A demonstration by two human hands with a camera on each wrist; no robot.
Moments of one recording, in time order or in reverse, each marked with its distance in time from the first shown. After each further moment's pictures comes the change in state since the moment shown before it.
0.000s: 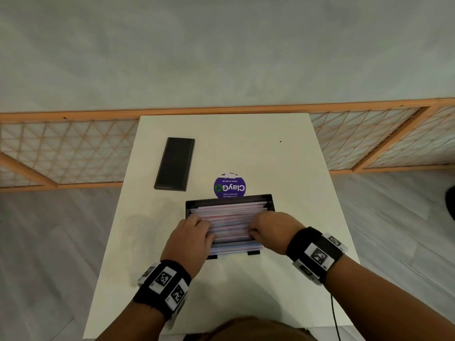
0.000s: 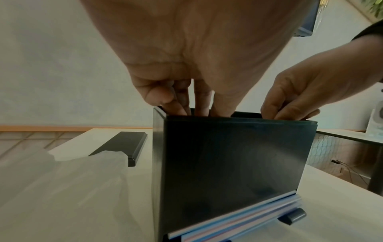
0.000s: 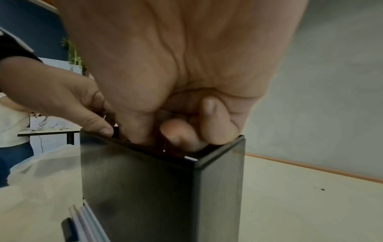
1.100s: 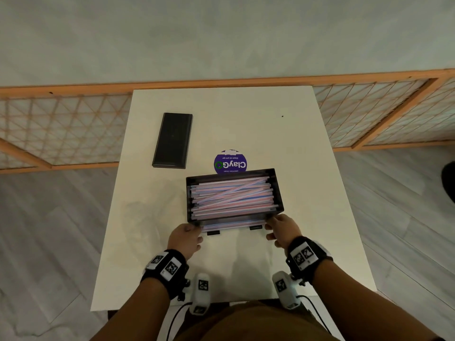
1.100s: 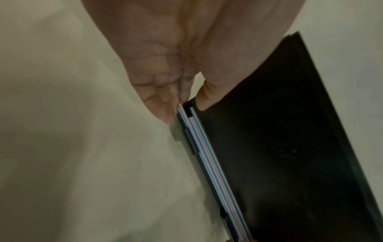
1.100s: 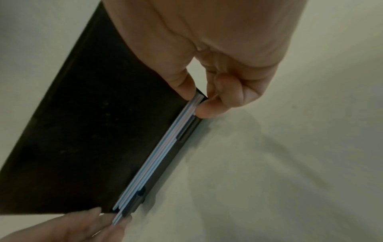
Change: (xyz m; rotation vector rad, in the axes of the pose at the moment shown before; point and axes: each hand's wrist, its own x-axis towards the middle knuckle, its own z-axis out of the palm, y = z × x) left_hand -0.015 -0.038 0.074 -1.207 -0.182 -0.963; right_hand -0.001 0.014 0.135 1.320 0.155 0.908
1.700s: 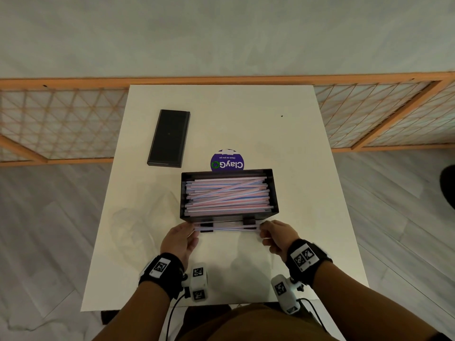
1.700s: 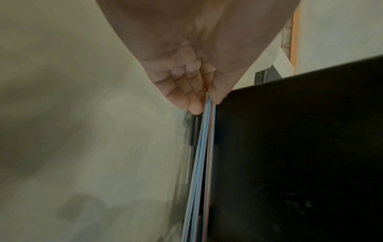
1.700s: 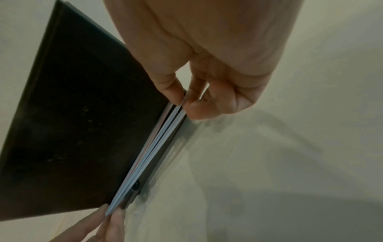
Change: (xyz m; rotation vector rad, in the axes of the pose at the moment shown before) left_hand 0.012 -0.016 0.009 -0.460 0.081 -0.069; right_hand 0.004 0.008 -0.006 0.237 -0.084 0.137
